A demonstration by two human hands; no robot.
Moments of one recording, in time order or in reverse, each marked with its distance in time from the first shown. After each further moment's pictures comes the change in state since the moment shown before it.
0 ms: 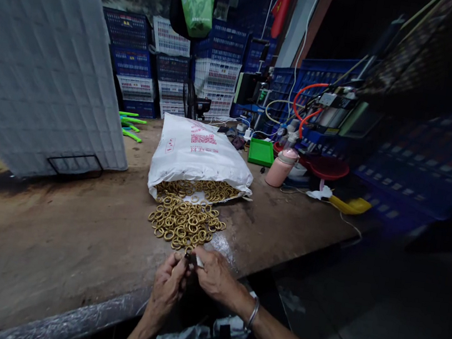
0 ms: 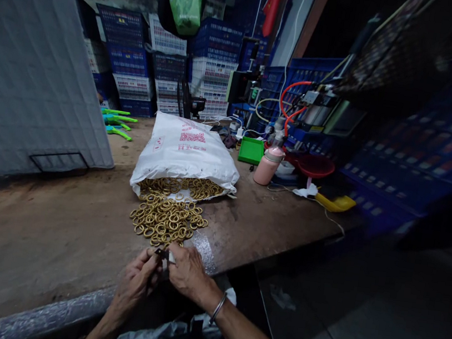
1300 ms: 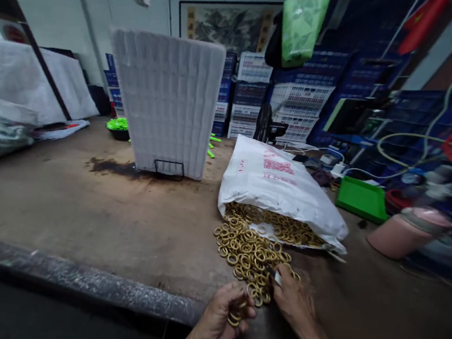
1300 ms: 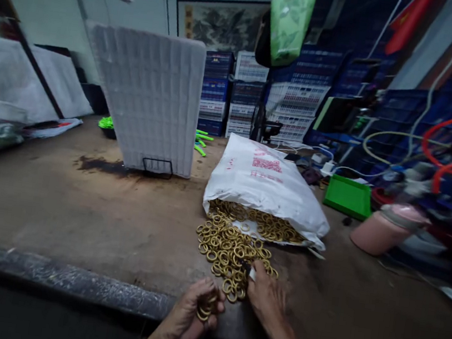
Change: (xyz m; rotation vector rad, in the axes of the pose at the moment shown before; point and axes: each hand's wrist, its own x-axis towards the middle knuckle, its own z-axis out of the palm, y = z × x) left_hand 0.001 -0.009 -0.017 -0.535 -0.058 -0.098; right_hand 0.053 0.056 0.002 -0.365 0.081 0.209
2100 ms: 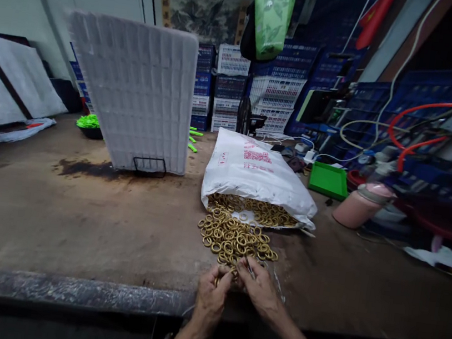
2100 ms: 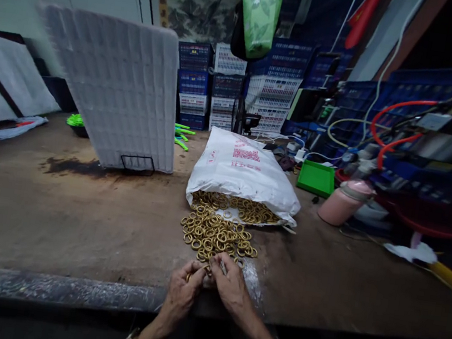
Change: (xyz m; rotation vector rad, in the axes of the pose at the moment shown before) left_hand 0.005 -0.003 0.011 0.607 0.125 0.353; right_hand -0.034 -0.043 -0.009 0.861 -0.125 -0.058
